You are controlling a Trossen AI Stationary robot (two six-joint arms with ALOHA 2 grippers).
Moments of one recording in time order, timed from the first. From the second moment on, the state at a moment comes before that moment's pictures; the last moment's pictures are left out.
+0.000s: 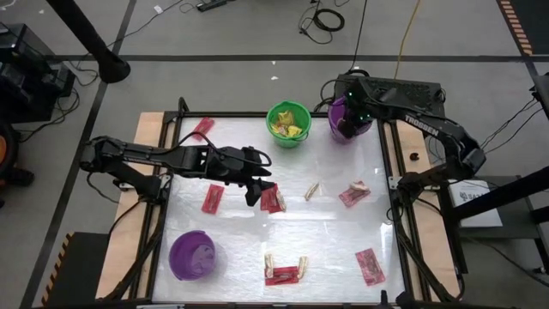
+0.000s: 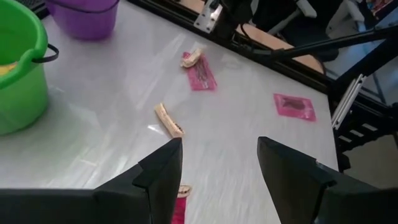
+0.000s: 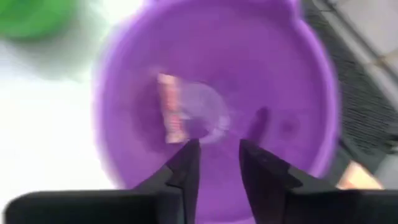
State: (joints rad) left arm -0.06 1.39 1.18 -0.34 -0.08 -0.46; right arm -0.80 1.39 1.19 -0.96 0.22 0.01
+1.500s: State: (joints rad) left arm -0.06 1.39 1.18 -0.44 -0.06 -0.22; right arm -0.16 1.44 0.66 -0.19 0.00 -0.24
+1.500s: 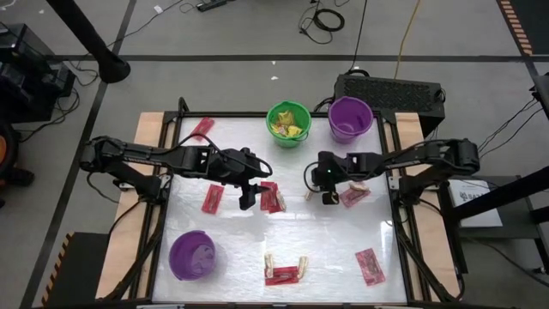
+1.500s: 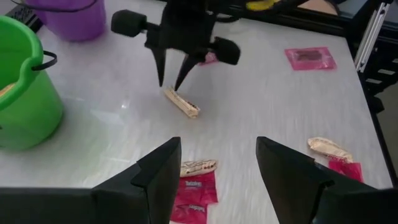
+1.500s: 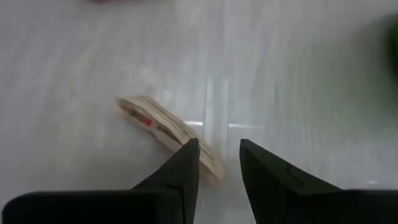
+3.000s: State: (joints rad) left arm -0.06 1.35 1.17 -0.48 0.08 -0.12; right arm -0.17 1.36 1.07 -0.78 0.18 0.11
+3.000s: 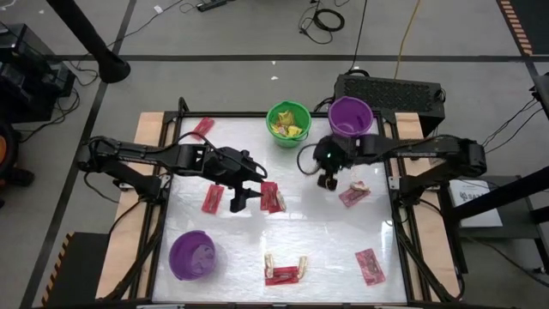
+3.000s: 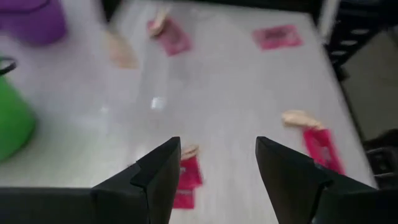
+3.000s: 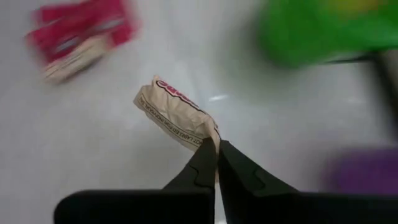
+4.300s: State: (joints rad) left arm 0.47 1.24 1.02 -0.79 -0.06 -0.04; right arm -0.78 1.47 1.32 -1.06 0.29 0.32
